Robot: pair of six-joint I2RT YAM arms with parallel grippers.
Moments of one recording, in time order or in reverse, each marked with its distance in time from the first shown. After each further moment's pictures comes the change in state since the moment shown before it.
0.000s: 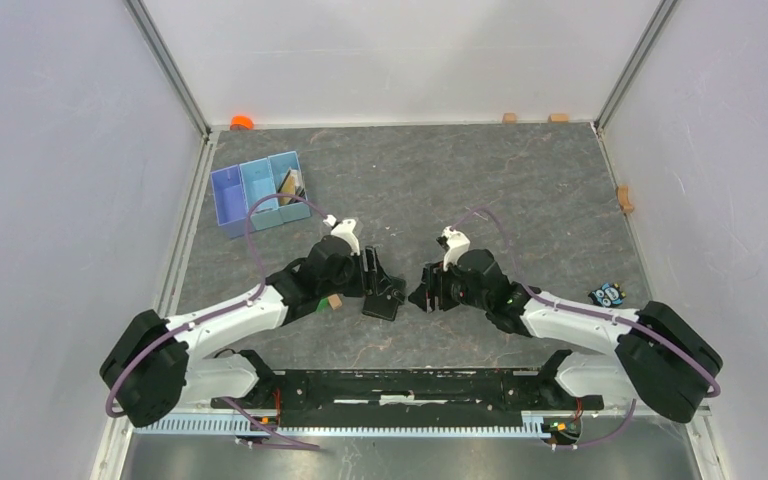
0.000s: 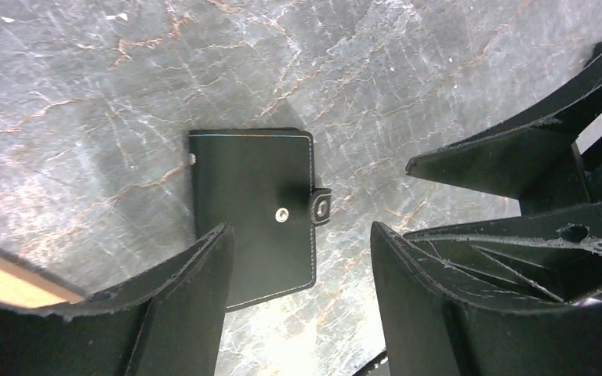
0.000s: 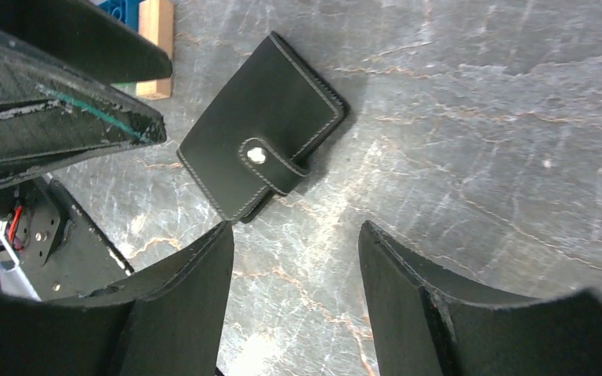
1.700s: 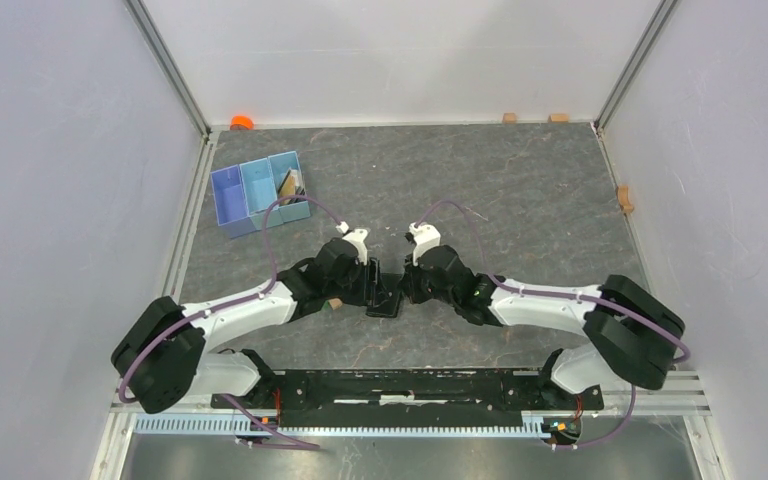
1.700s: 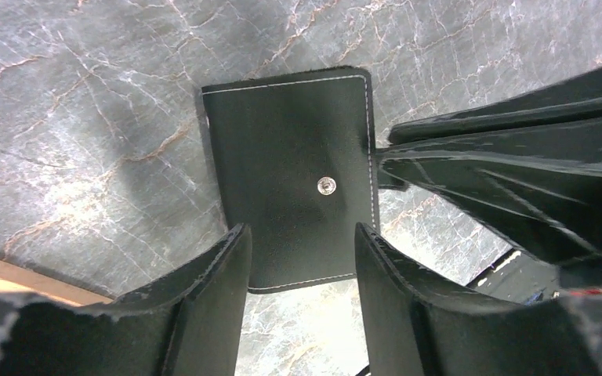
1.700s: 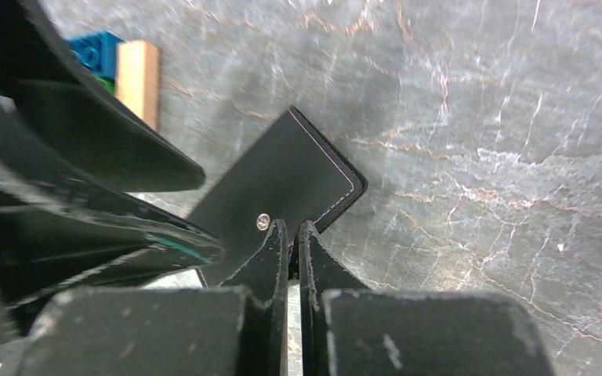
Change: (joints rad) left arm 0.001 0.072 0.005 -0.058 0.061 0.118; right arm 0.158 0.250 0.203 -0.018 0.254 -0.045
